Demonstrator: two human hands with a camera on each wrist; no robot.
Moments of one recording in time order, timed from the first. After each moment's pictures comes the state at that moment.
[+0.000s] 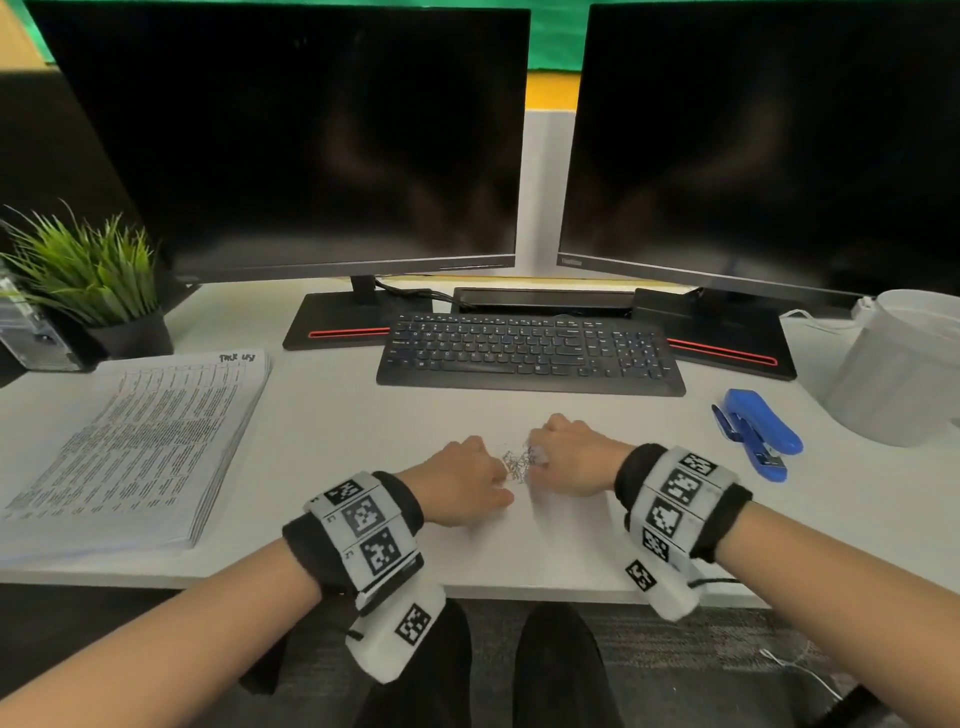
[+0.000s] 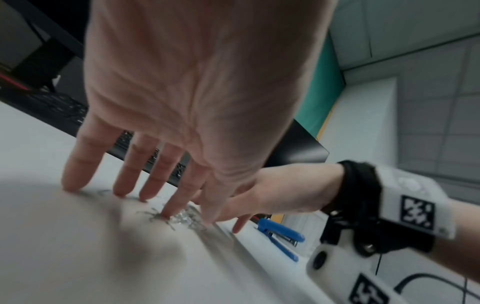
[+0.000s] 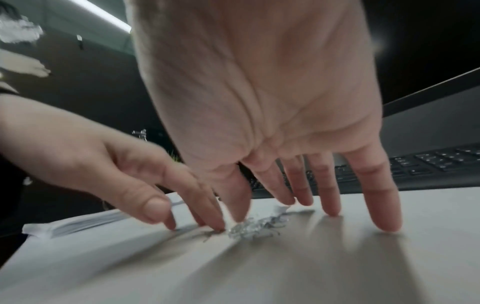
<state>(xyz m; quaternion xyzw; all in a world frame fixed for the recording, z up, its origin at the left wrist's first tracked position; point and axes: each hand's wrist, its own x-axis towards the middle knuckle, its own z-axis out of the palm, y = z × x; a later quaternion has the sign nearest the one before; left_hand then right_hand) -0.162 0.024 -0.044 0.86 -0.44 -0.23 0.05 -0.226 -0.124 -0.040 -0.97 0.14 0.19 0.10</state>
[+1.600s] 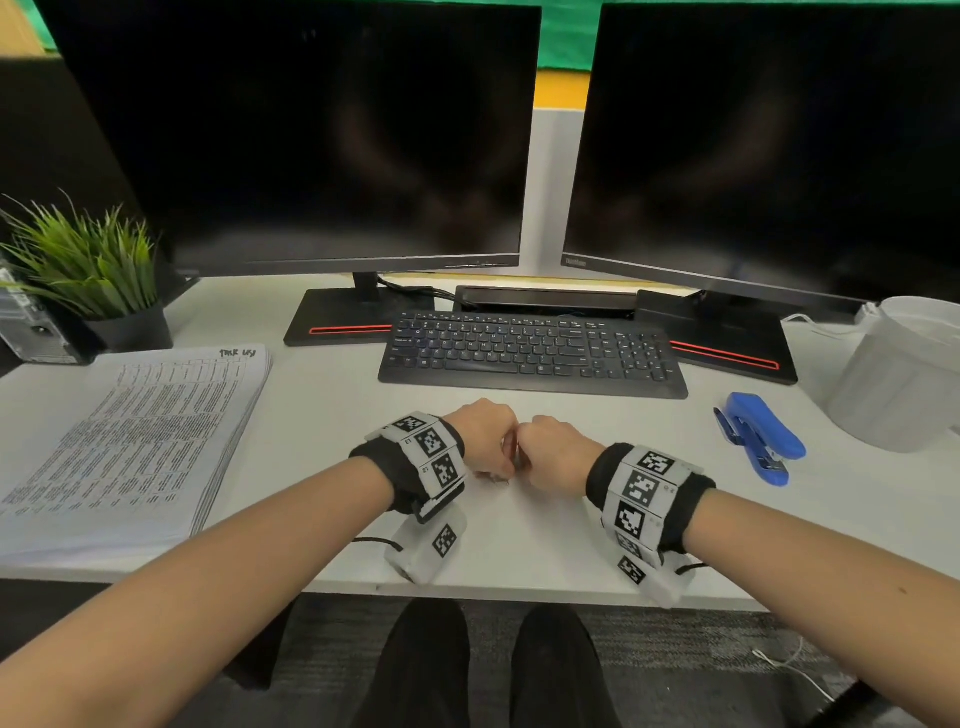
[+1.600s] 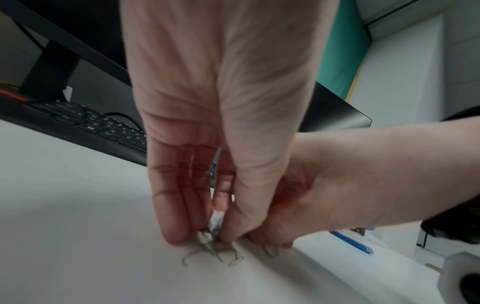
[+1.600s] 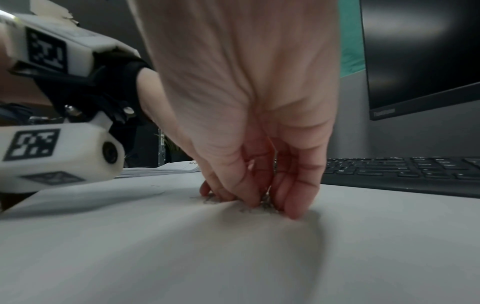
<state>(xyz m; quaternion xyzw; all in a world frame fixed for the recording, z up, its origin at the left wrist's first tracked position) -0.122 -0.020 -0.043 0.86 -0.45 -0.22 0.08 -0.206 -0.110 -0.051 -0.99 0.10 0.11 0.08</state>
